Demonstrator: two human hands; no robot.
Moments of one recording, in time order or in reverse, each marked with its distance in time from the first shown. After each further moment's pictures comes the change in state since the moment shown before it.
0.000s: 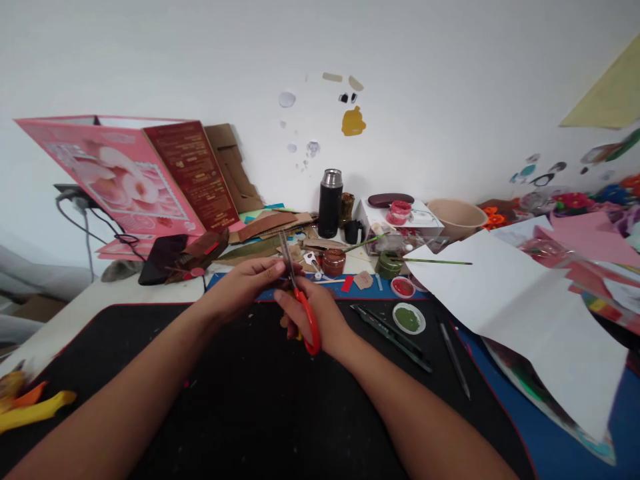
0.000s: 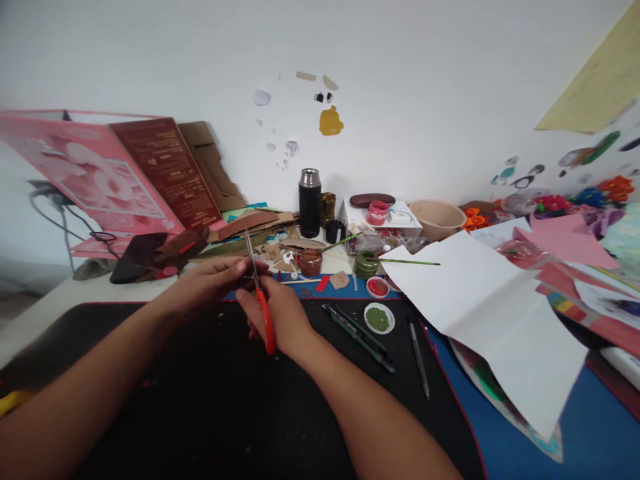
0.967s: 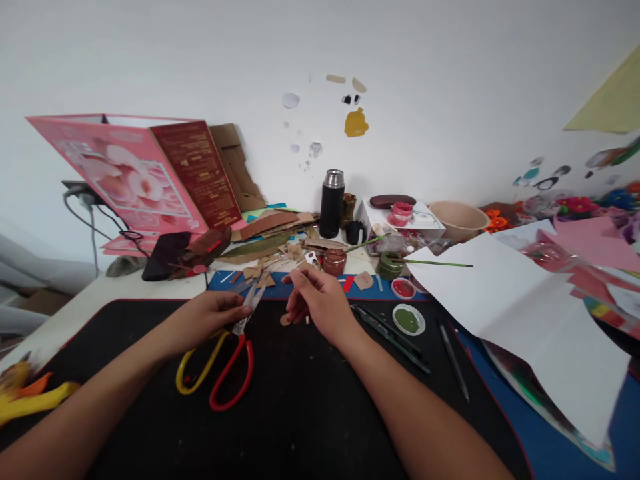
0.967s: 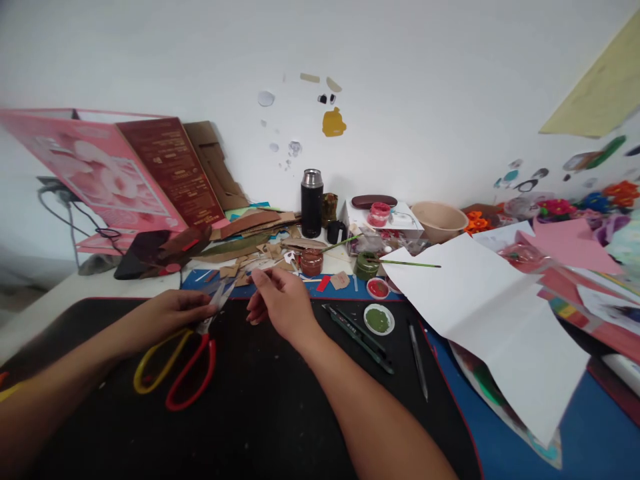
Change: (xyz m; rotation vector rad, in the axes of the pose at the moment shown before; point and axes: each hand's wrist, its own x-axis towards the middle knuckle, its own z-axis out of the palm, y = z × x) left_hand -0.062 -0.019 -0.037 0.611 0.120 -0.240; right_hand 0.004 -0.020 -0.010 0.313 0.042 0.110
